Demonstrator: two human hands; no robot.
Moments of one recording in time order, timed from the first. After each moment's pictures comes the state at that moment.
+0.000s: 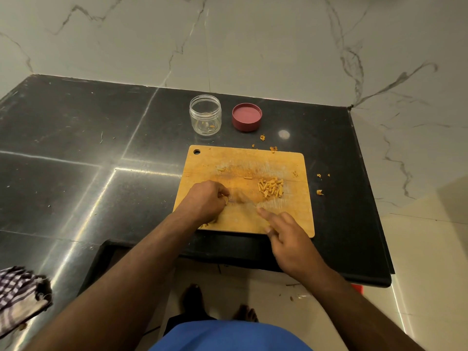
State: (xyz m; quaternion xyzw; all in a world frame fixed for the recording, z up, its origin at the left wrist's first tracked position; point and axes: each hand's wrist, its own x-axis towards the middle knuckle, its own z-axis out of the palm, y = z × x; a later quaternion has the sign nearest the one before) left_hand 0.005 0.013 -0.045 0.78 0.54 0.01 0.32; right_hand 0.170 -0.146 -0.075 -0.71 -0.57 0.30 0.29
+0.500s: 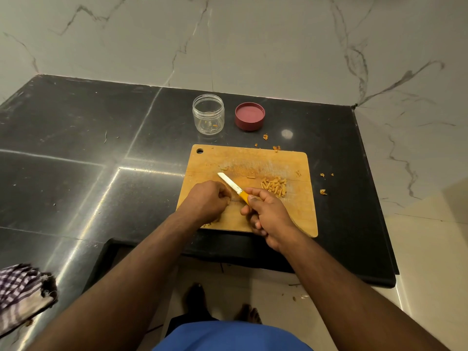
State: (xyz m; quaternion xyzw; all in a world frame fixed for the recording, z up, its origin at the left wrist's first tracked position) left_hand 0.001 0.012 -0.045 0.79 0.53 0.01 0.31; right_hand 0.141 -0.076 -0.062 -0.64 -0.21 0.58 0.46
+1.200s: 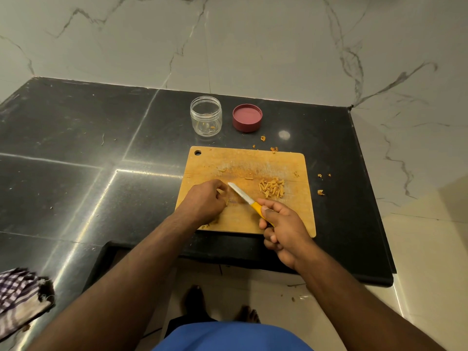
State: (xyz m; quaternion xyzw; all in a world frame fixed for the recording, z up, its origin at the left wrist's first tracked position) left_hand -0.001 0.013 -0.049 0.76 0.55 0.03 0.35; right_hand 0.156 -0.109 -0.059 -0.62 -0.15 0.59 0.49
